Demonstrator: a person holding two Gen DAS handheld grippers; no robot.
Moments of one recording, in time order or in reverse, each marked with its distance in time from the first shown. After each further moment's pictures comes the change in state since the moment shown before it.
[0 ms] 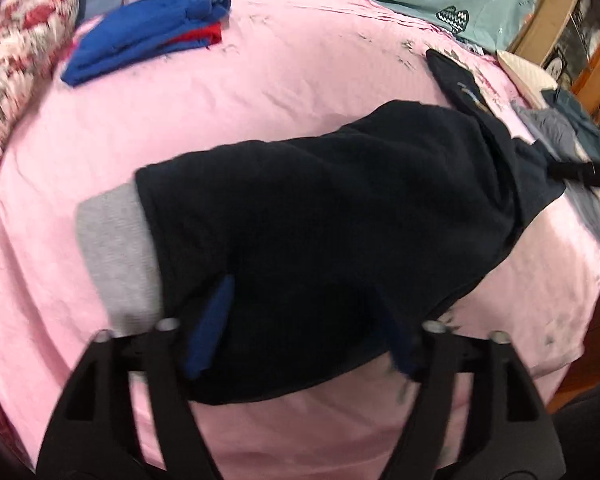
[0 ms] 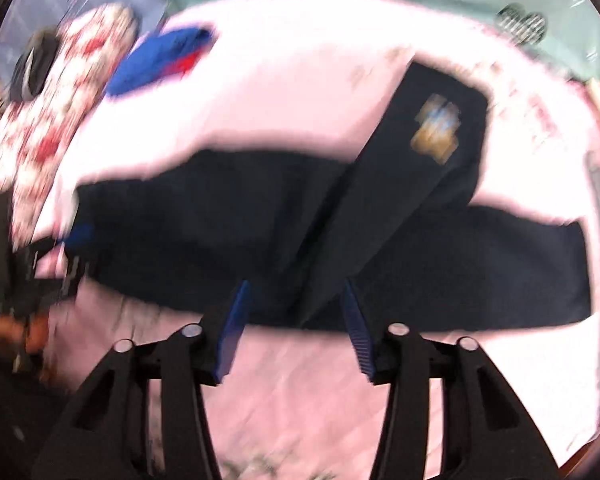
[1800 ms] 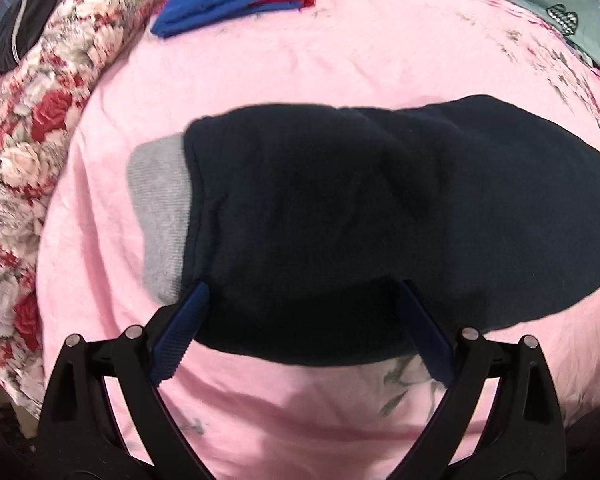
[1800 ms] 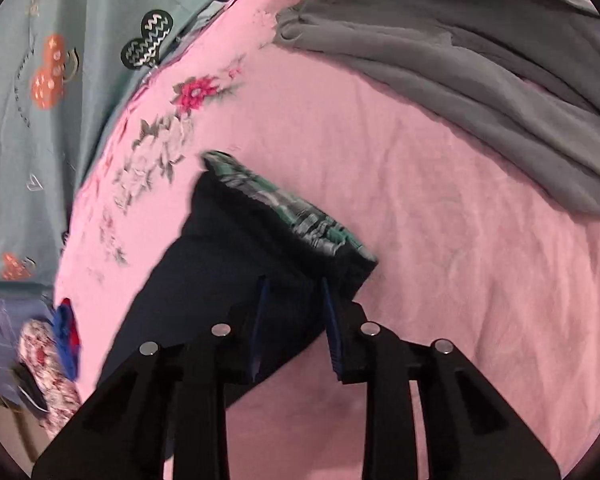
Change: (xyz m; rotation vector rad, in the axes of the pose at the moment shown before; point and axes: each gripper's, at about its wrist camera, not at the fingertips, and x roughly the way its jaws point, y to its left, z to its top) left arm 0.008 -0.030 -0.013 -0.190 0.106 0.398; right arm -0.019 -0.323 -0.143 0.934 -0.164 0.042
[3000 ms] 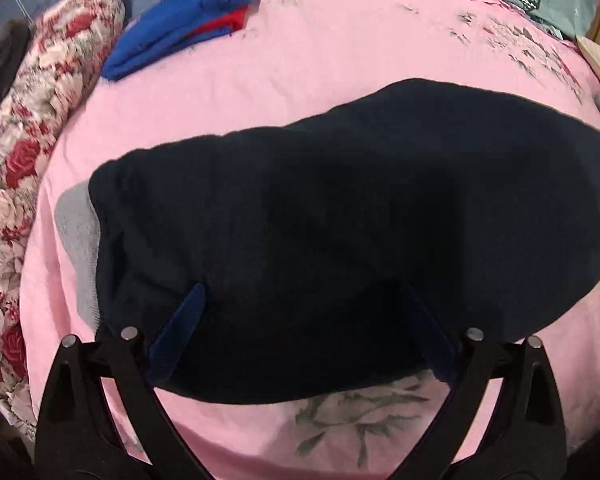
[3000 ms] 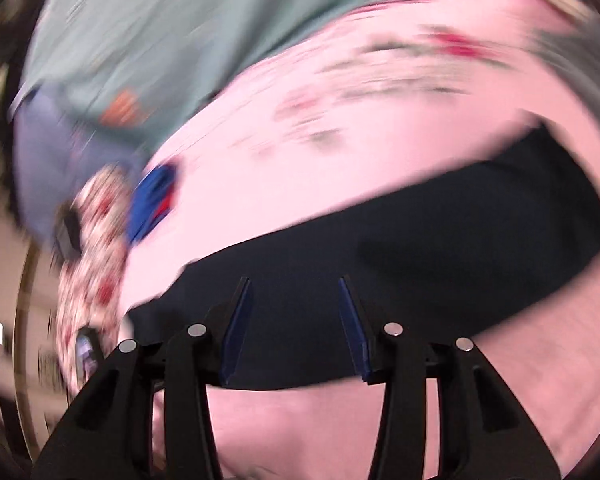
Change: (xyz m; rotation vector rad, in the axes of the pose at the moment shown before) left arm 0.015 -0.064 0.003 0.100 -0.101 -0.005; right arm 0.020 0.183 -0.109 -0.575 0.256 0.364
